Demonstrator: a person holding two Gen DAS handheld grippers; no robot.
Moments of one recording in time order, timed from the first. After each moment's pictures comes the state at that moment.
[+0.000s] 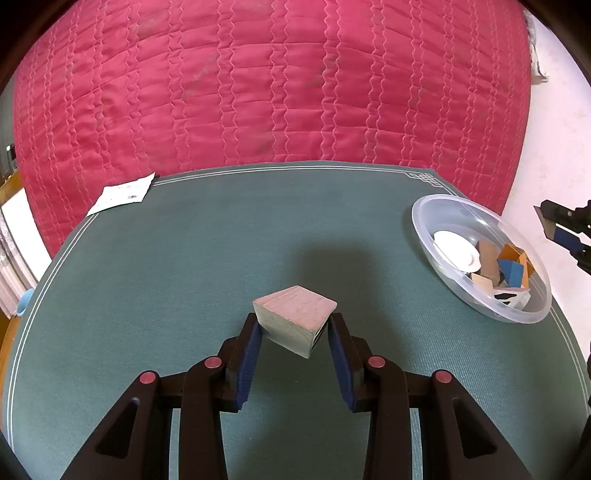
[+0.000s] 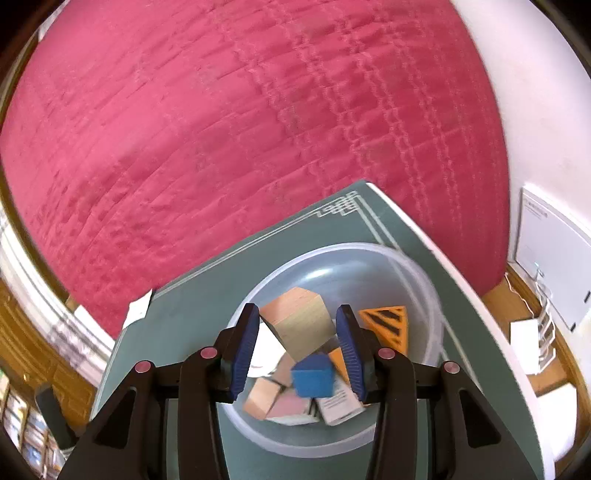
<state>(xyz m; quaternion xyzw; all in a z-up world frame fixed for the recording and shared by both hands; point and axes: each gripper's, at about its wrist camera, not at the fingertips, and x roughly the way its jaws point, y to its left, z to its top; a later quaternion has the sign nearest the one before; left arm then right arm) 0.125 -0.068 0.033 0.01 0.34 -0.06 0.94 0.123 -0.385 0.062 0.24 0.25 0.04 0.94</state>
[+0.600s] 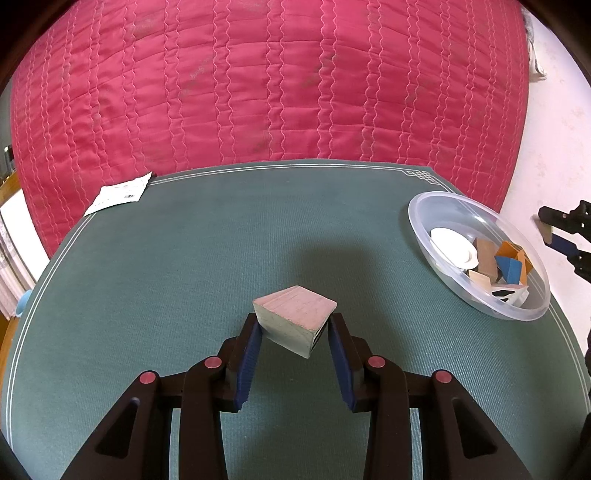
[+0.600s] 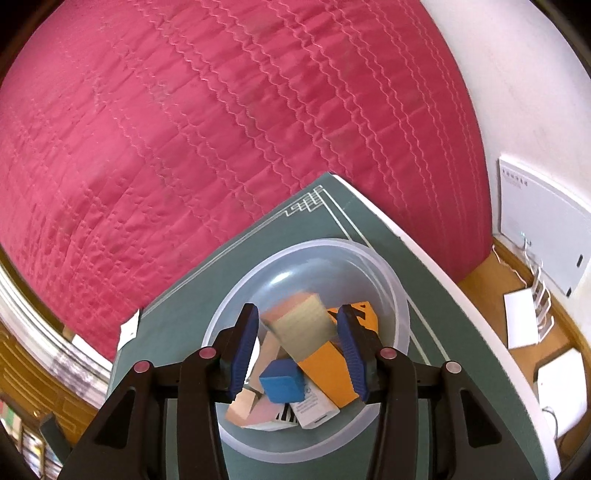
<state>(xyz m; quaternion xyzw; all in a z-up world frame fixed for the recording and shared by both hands) 0.125 -0.071 0.033 0.01 0.34 -0.06 0.94 0.129 -0.410 0.048 0.29 0.26 0.01 0.92</state>
